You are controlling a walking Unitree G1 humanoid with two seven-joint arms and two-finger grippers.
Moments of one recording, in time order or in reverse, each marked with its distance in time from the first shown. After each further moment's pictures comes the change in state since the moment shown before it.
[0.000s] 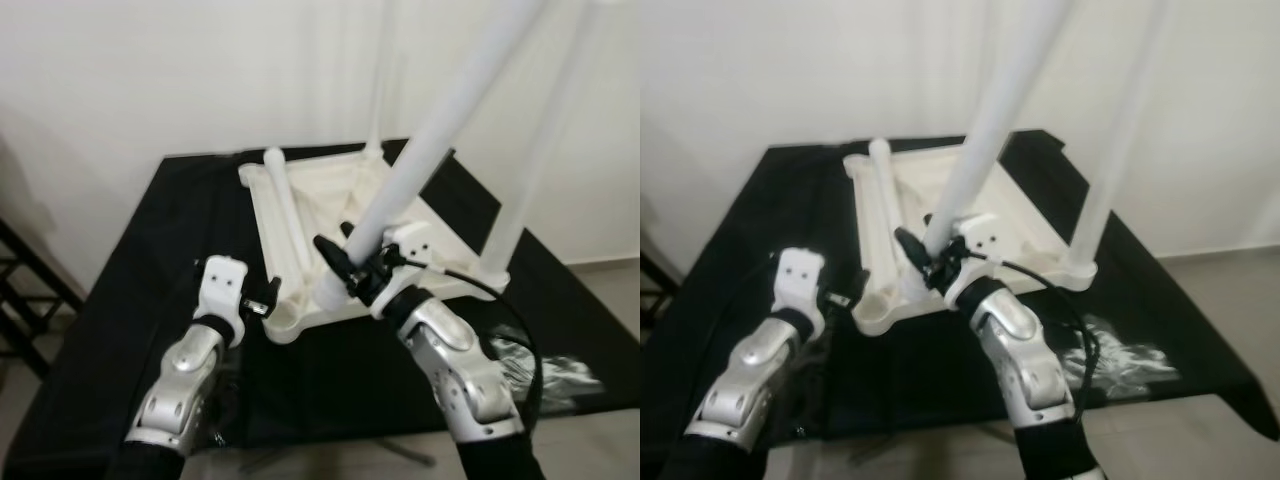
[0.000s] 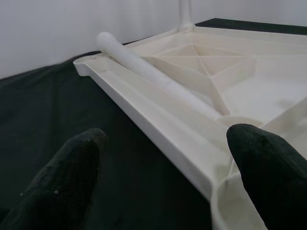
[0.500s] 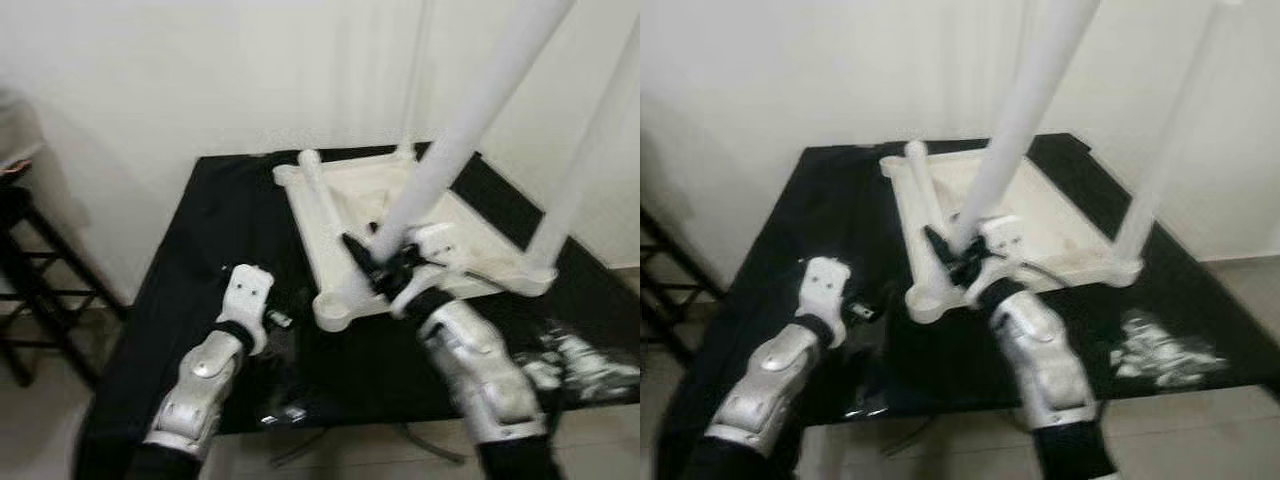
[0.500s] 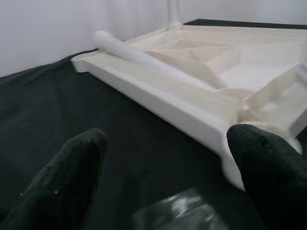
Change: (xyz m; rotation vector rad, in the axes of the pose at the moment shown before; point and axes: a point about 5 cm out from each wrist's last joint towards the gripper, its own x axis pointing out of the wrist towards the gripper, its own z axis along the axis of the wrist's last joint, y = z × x) left arm -0.001 -0.006 -0.004 0.029 0.005 -0.037; right arm -0.005 -0.013 -0.003 -0.015 0.008 -0.081
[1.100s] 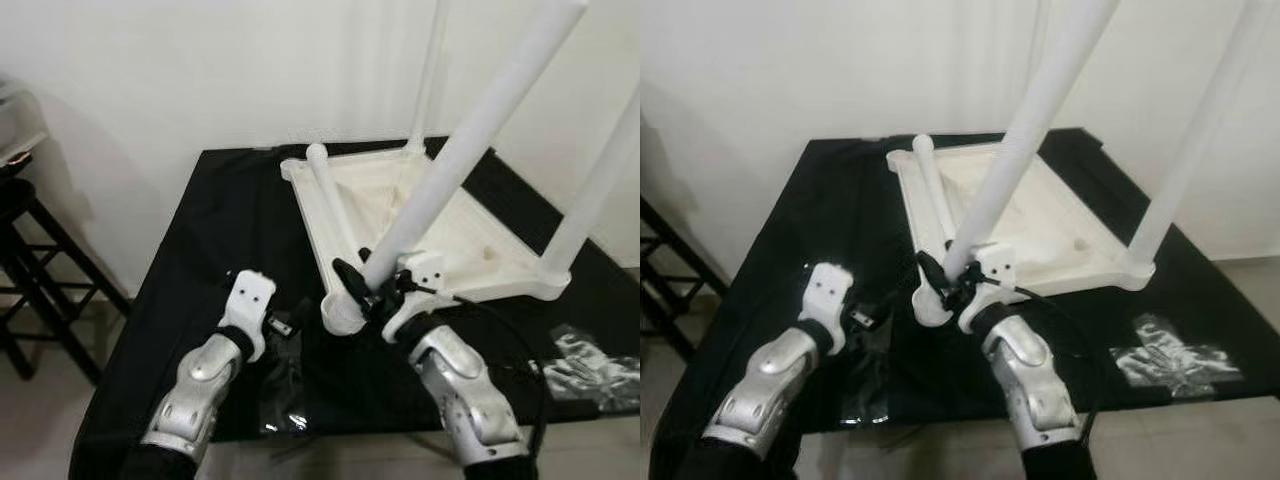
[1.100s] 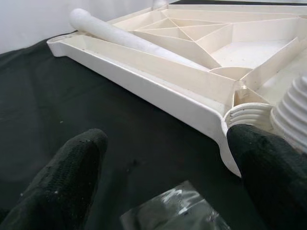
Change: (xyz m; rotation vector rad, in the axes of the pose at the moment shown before) left arm -0.001 -0.003 -0.010 0.008 0.033 -0.070; right arm -0.010 0.011 -0.035 0.090 0.045 0.033
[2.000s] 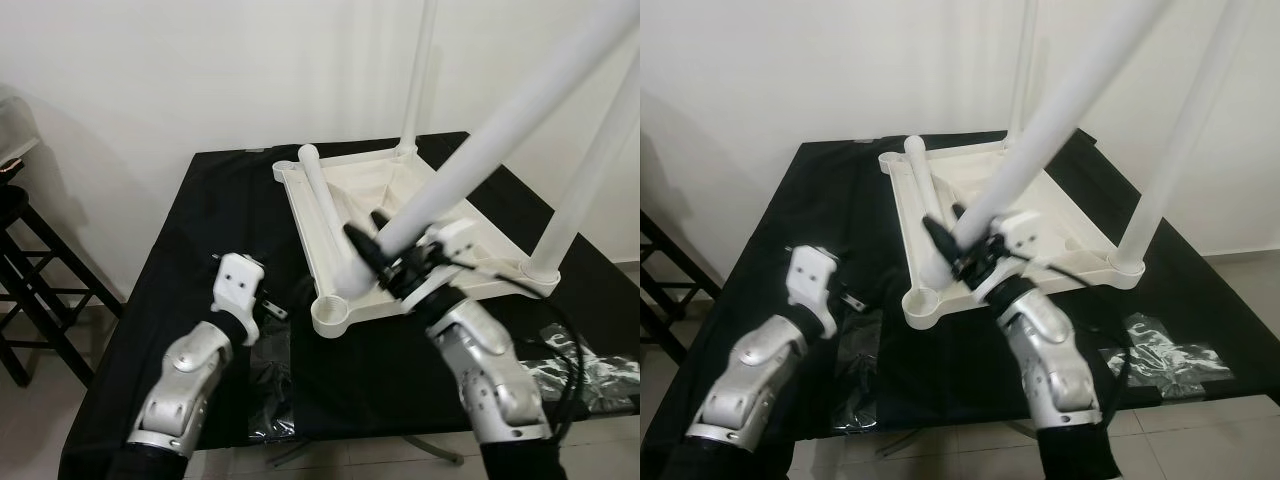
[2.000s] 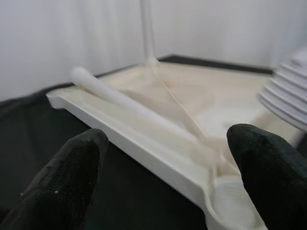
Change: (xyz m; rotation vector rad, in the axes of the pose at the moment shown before) left arm -0.005 0.024 0.048 -0.060 -0.214 -0.022; right arm 0.005 -0.012 0.064 -0.039 -0.207 0.071
